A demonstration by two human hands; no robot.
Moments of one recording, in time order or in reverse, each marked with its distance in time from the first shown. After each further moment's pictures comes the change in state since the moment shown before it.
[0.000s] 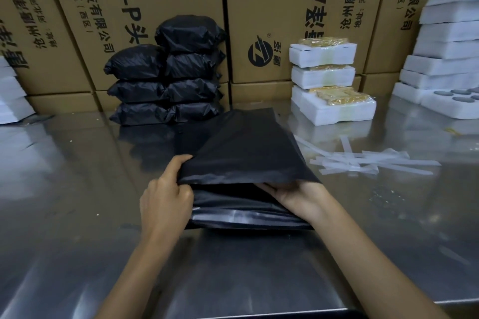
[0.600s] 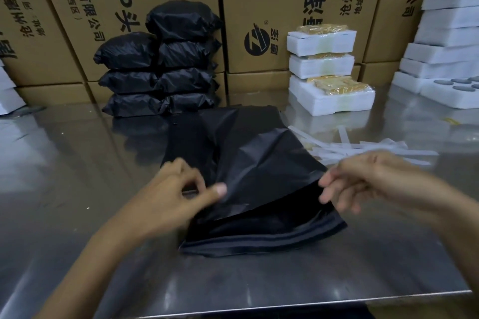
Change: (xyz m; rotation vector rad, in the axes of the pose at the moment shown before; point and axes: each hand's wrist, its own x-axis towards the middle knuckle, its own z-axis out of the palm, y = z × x) left_hand 0.011 -0.003 -0.015 0.104 -0.617 0.207; right_hand -0.107 -0.092 -0.046 -1.071 -0.057 -0.094
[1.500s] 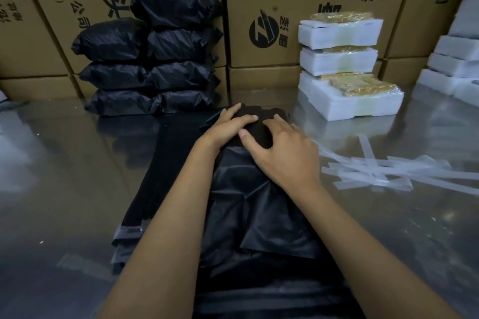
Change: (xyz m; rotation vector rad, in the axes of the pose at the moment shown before) left_hand 0.248 0.009 0.047 -0.701 -0.041 -0.325; right_hand 0.203 0.007 0.076 -0.859 0.684 -0.315
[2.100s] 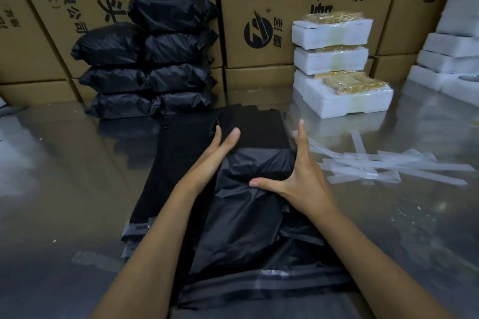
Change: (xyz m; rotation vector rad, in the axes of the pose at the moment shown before) left_hand -0.048 -0.047 -0.002 -0.178 -0.057 0.013; right_hand -0.047 0.044 -0.003 0.623 -0.160 0.080
